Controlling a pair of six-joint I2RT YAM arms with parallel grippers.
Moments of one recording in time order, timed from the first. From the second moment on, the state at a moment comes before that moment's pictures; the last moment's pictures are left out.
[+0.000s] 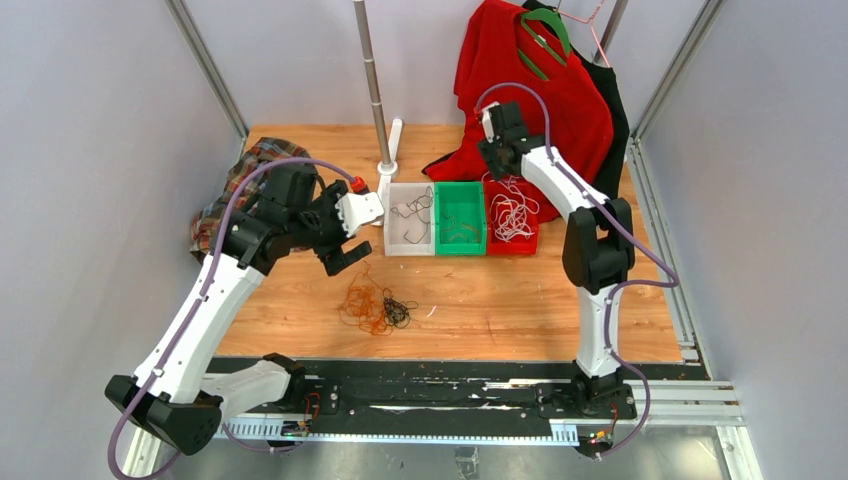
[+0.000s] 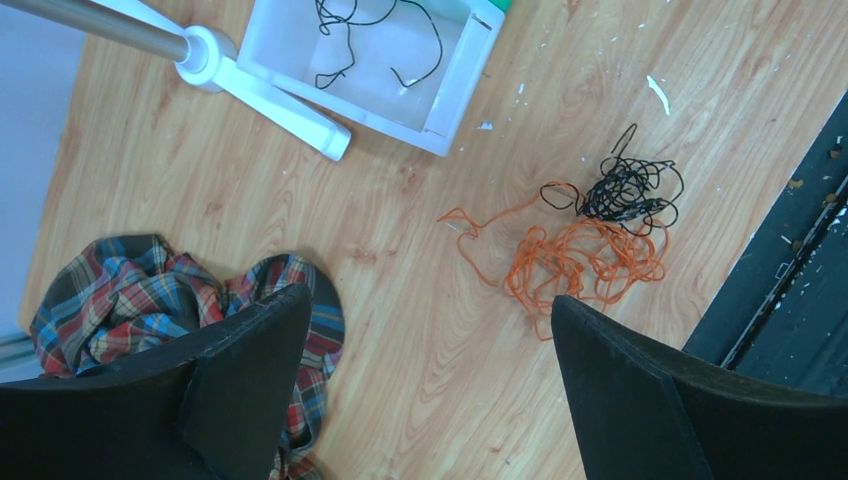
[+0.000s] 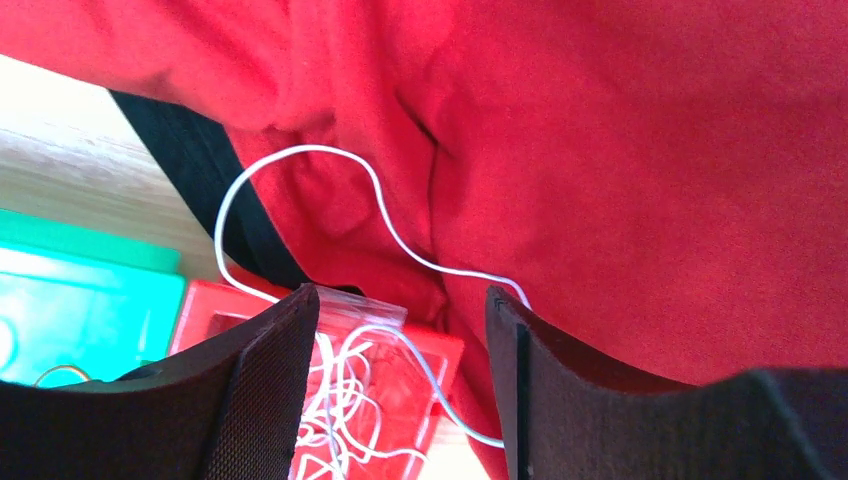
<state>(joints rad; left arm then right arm) -0.41 1.09 1.29 -0.98 0.32 0.71 0.35 2.11 1.87 -0.56 0.27 -0.26</state>
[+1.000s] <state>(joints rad) -0.41 1.04 1.29 -0.98 0.33 0.71 0.31 1.90 1.71 -0.64 0.24 -0.21</state>
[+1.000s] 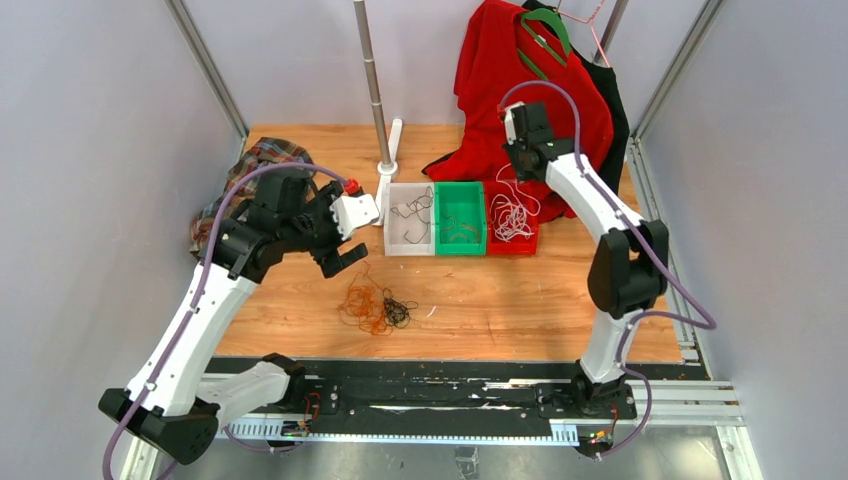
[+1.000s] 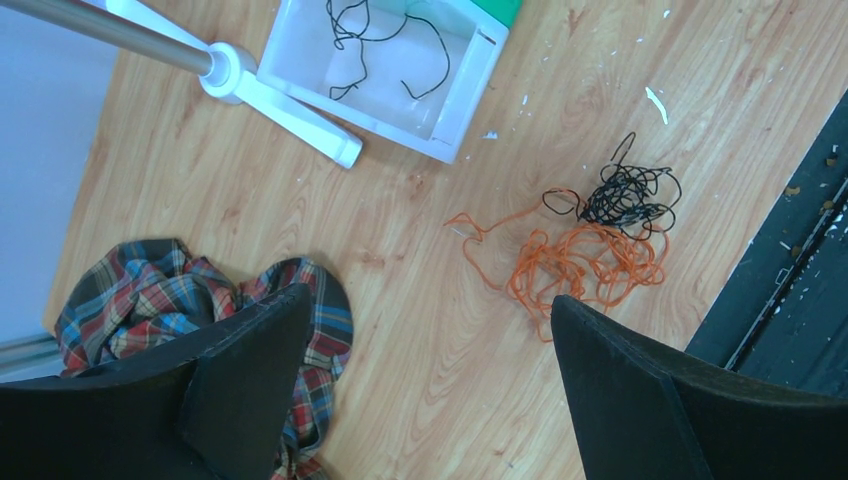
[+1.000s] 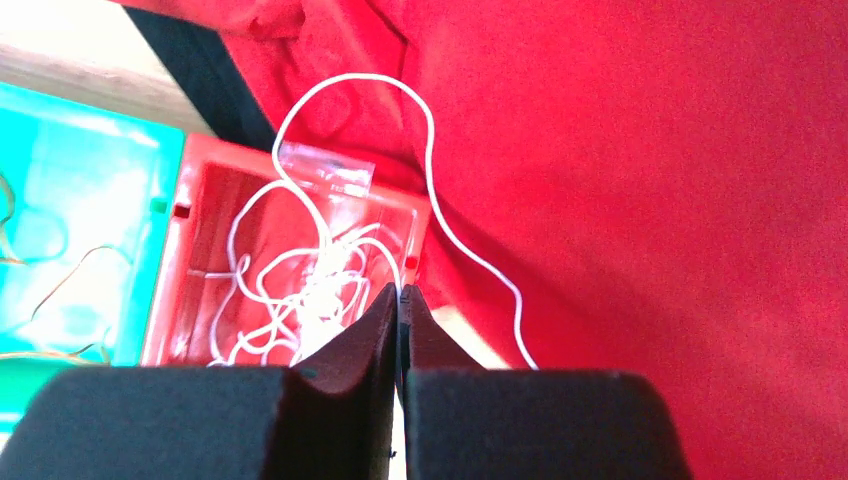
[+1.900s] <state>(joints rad) -0.41 1.00 1.29 -0.99 0.33 0.71 0.41 1.87 1.35 -0.45 0.18 -0.01</state>
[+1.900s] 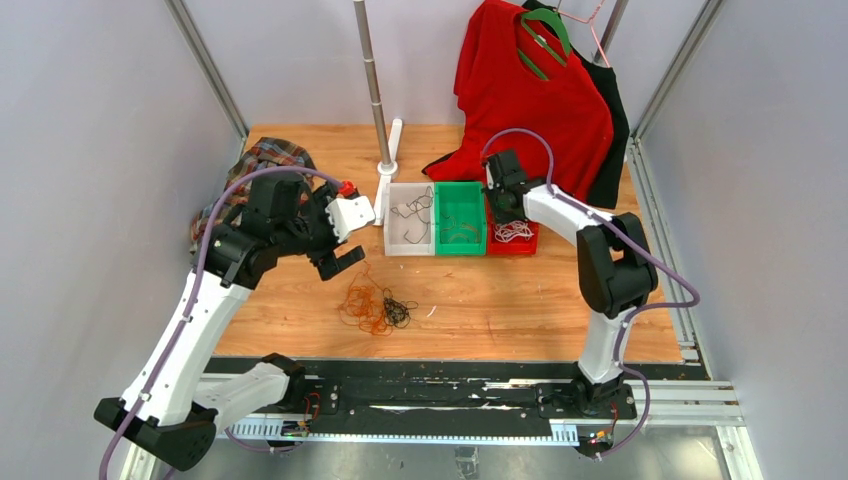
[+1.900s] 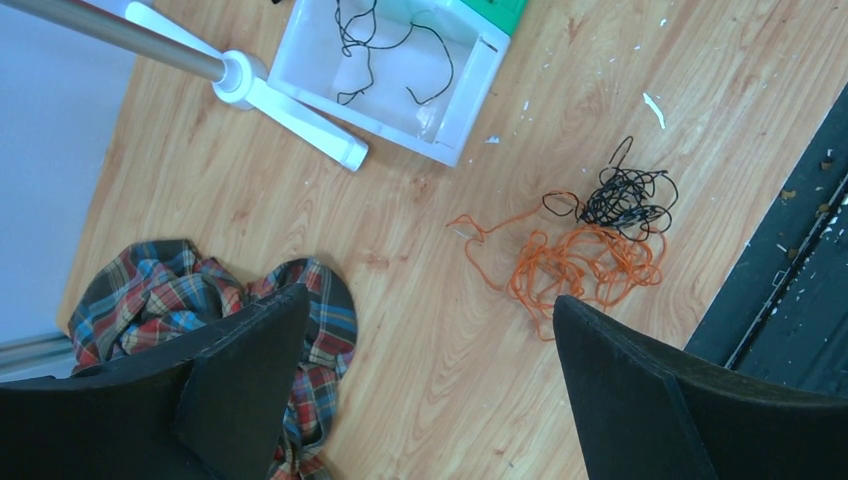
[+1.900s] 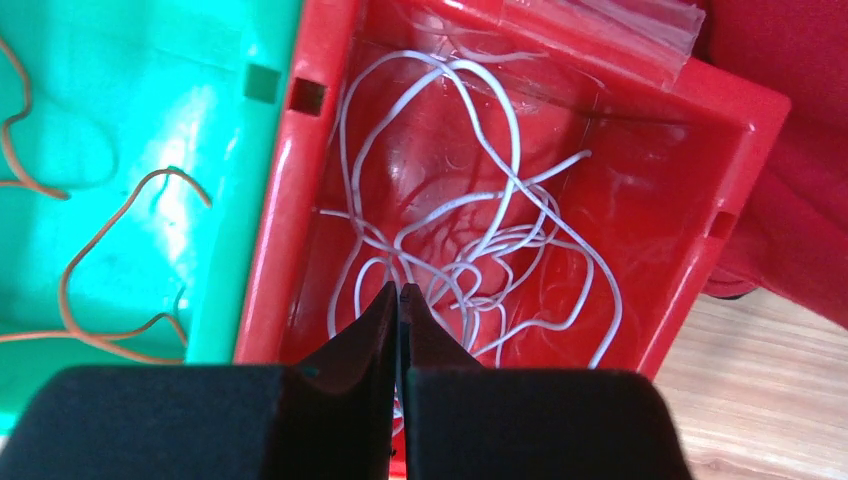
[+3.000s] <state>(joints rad) -0.37 1.16 1.16 -0.97 0.30 0.79 0.37 1.73 1.24 -0.34 0.10 0.14</state>
